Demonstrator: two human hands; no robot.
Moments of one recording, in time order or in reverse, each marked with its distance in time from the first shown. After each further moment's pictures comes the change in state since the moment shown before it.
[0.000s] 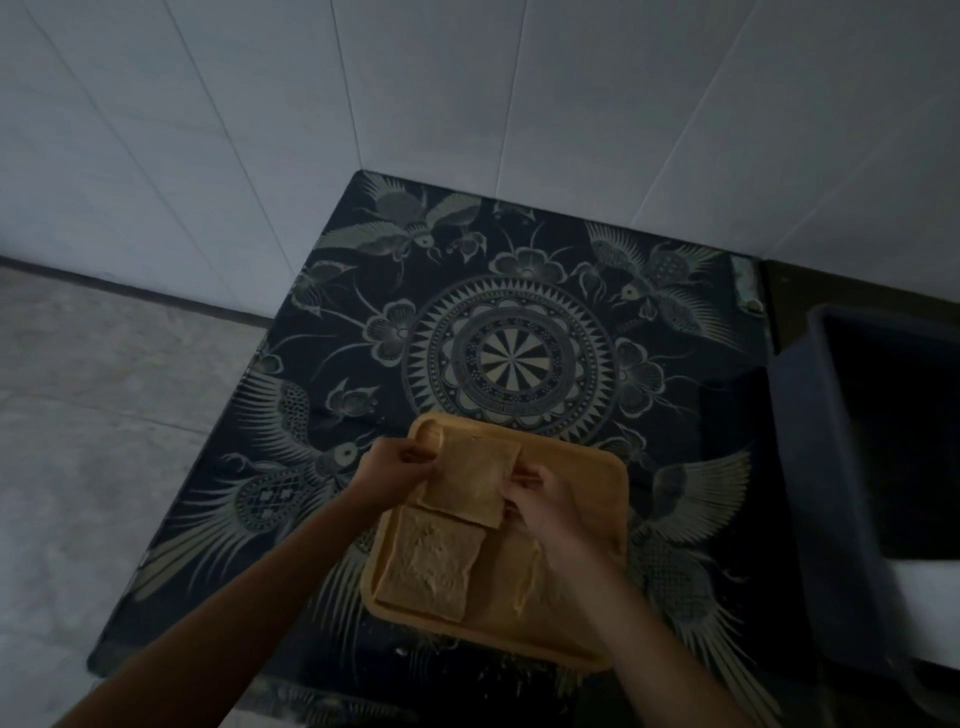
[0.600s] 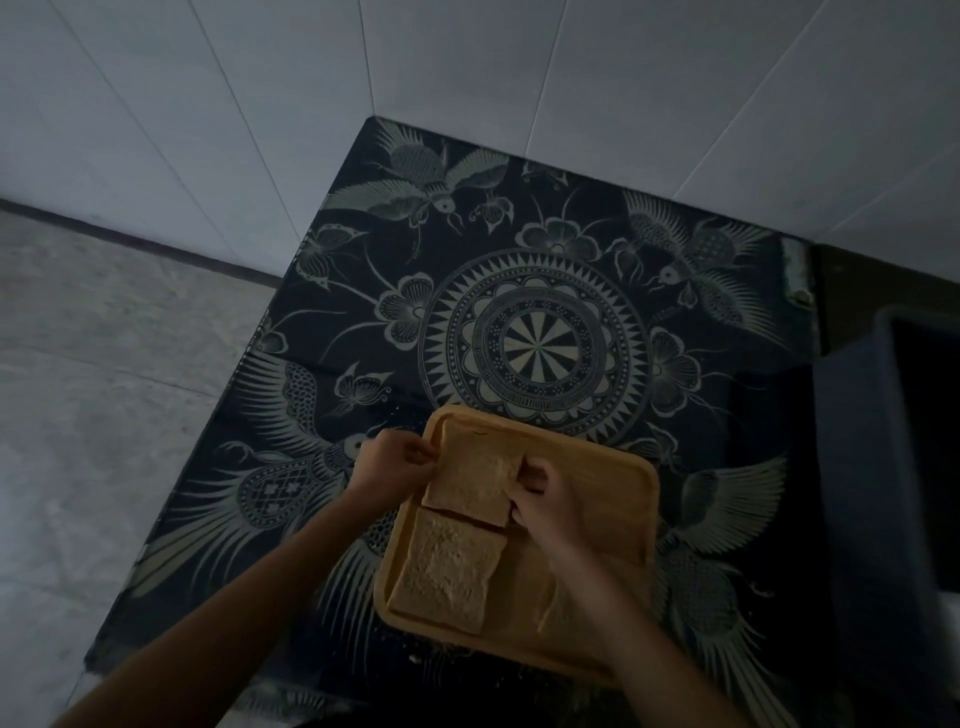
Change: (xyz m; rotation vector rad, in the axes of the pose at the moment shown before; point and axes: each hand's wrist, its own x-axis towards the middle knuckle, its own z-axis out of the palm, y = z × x) left_hand 0.032 -0.028 -0.015 0.187 0.017 0.110; right_hand 0.032 0.015 0.029 -0.166 0.086 -0.042
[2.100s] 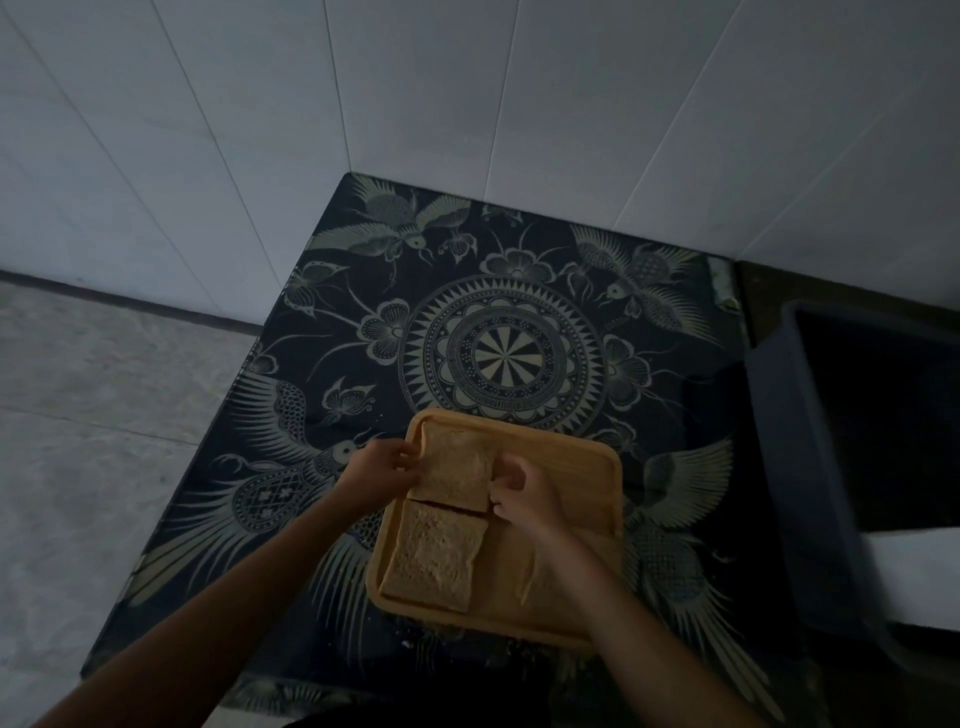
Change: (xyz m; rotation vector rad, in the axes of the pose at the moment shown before) left_hand -0.030 0.008 -0.006 -0.015 -0.103 0.036; right_hand -0.023 0.003 -0.013 -0.050 -0.041 -0.068
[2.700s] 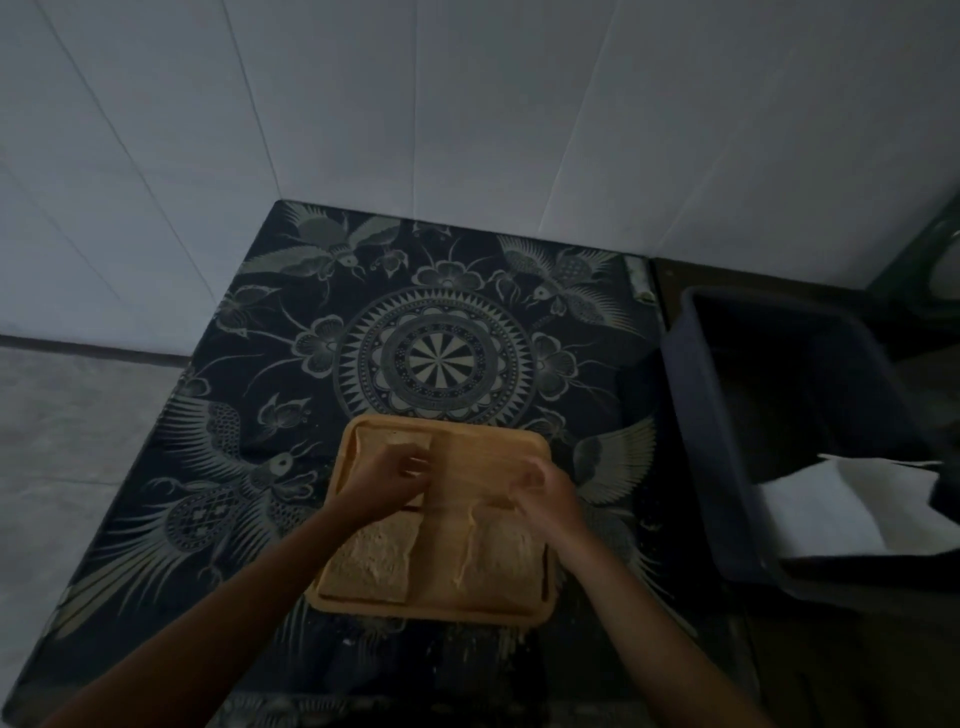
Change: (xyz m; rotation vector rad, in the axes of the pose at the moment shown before) left_hand -0.024 0.067 0.065 0.052 -0.080 0.215; right_hand -0.051 0.021 -0.110 -0.042 0.128 -0.094
